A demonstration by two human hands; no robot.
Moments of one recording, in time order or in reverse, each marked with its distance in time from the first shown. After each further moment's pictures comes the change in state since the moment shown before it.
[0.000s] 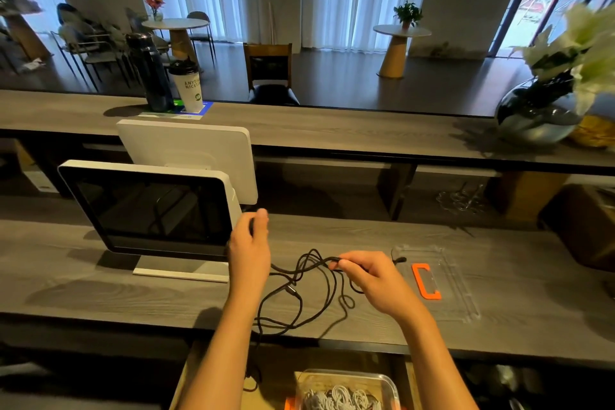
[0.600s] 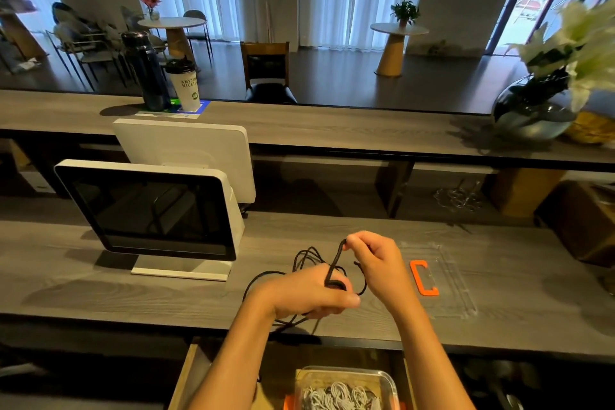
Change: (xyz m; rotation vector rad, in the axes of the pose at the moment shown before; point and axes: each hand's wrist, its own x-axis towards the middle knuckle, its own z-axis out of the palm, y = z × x) left_hand -0.033 0.030 0.017 0.019 -1.419 0.007; right_hand 0.010 -0.002 0.002 0.025 0.343 -0.007
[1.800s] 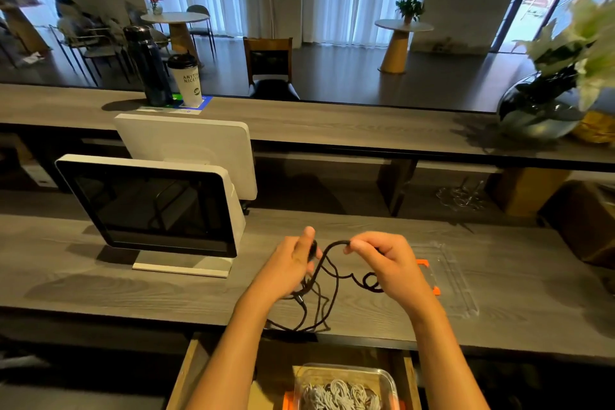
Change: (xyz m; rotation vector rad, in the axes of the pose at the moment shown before) left_hand 0.005 -0.015 -0.010 0.085 0.739 -0.226; right_hand -0.007 -0.017 -0.019 0.078 -0.161 -0.125
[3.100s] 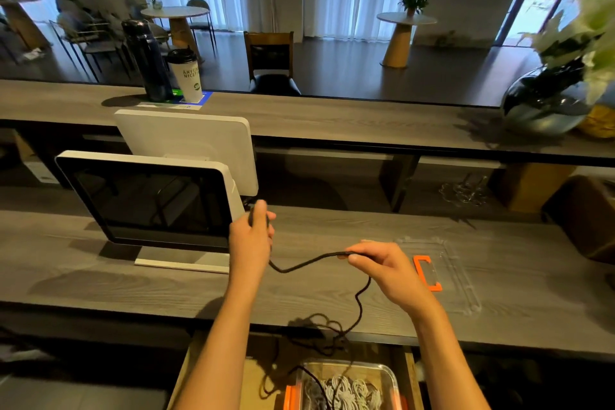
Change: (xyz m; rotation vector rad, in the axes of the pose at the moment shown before) left_hand 0.012 -0.015 -0.027 -0.459 0.594 -0.028; right_hand -0.003 0.034 -0.002 0.111 -0.147 0.143
